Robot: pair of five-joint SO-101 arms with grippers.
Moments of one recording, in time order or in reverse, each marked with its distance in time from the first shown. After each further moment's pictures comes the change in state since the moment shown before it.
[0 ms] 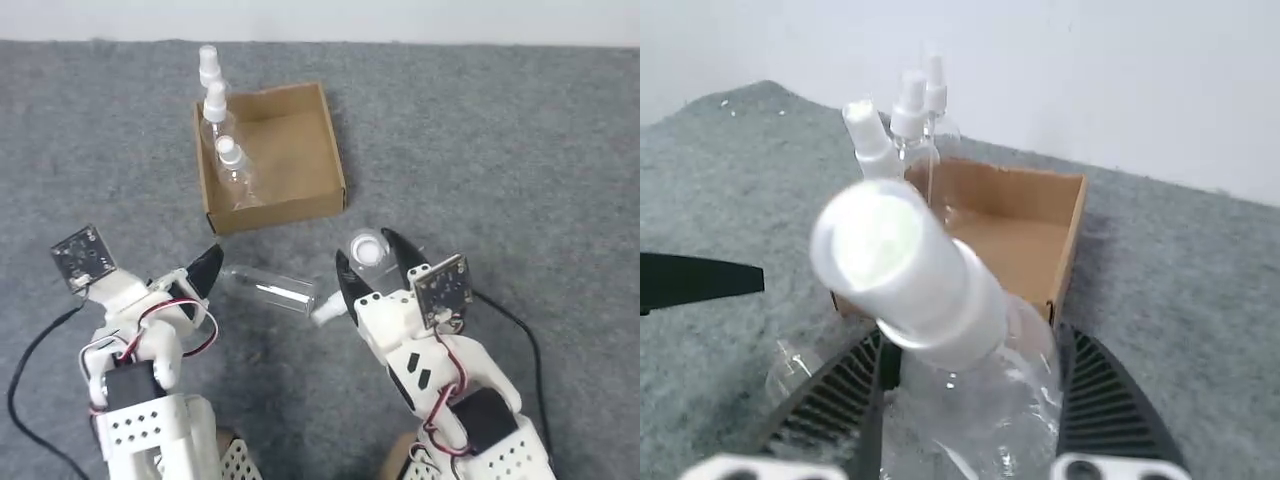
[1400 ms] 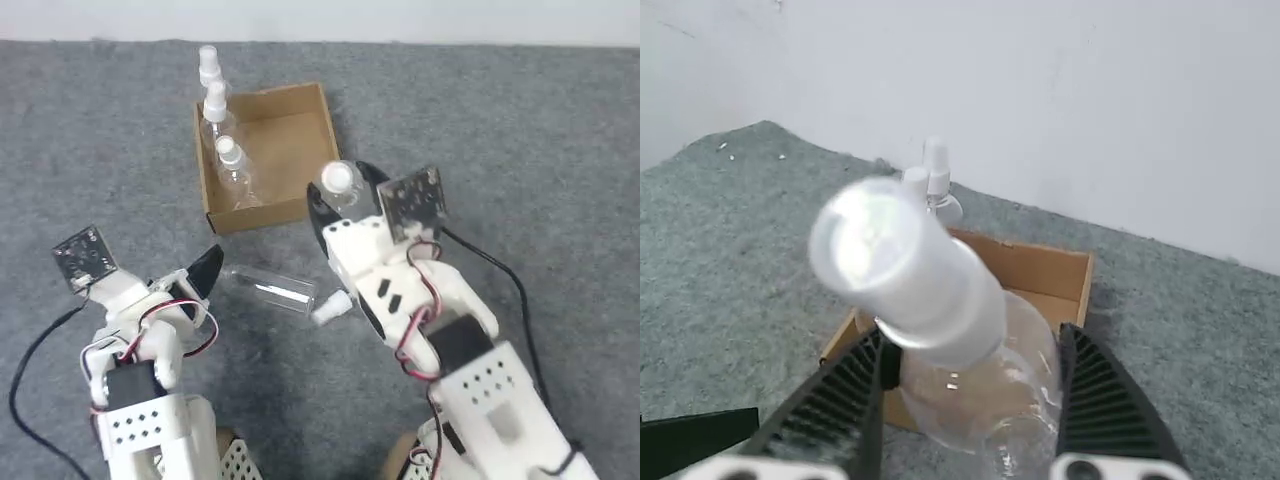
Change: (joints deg) left arm 0.0 0.0 0.9 -0.9 0.0; right arm 0.0 44.7 -28.4 -14.9 0.0
